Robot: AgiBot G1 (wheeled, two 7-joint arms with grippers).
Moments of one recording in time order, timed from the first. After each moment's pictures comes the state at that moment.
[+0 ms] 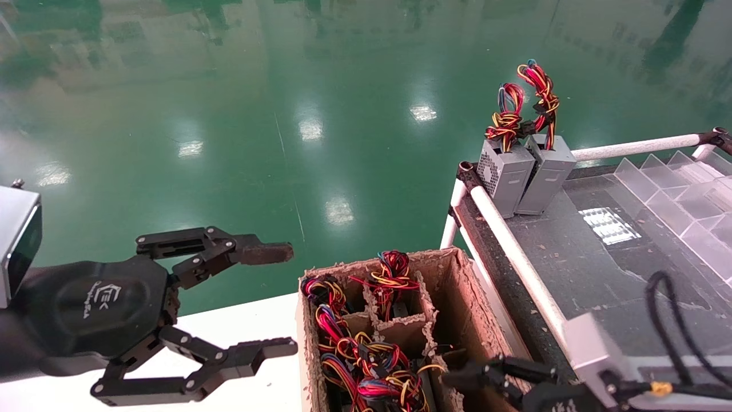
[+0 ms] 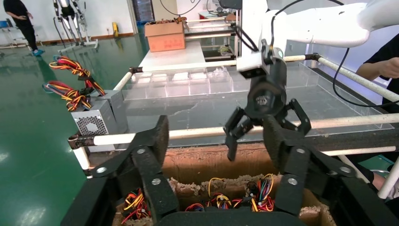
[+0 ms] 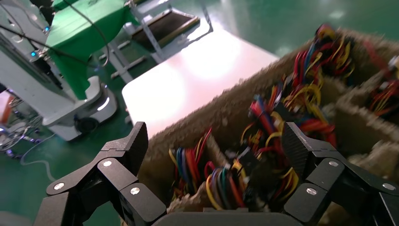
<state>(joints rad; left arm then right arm) -1.09 0.60 0.32 -1.28 0.70 1.48 -0.17 0.99 -0.61 -0.44 1.21 -0.89 -1.52 0.36</state>
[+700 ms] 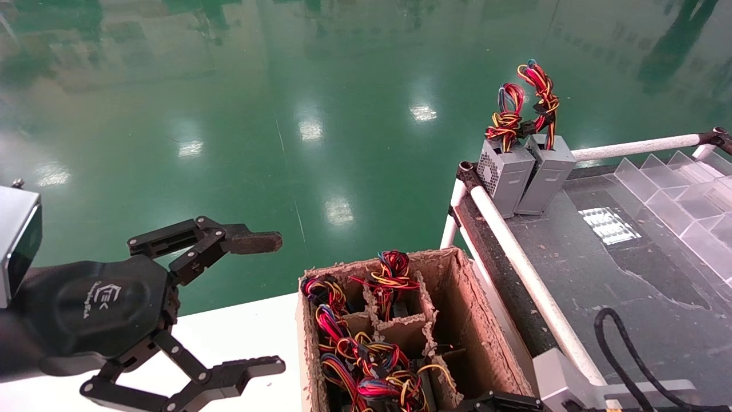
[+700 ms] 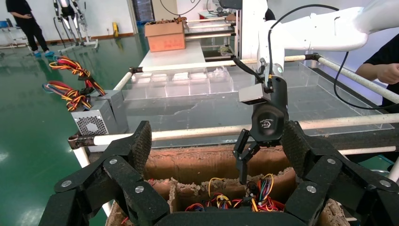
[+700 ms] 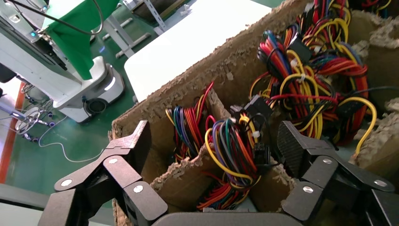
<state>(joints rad) -1.09 0.60 0.32 -1.28 0.70 1.48 -0.16 0.99 -0.65 -0.51 1.15 -0.98 -1.55 0.34</state>
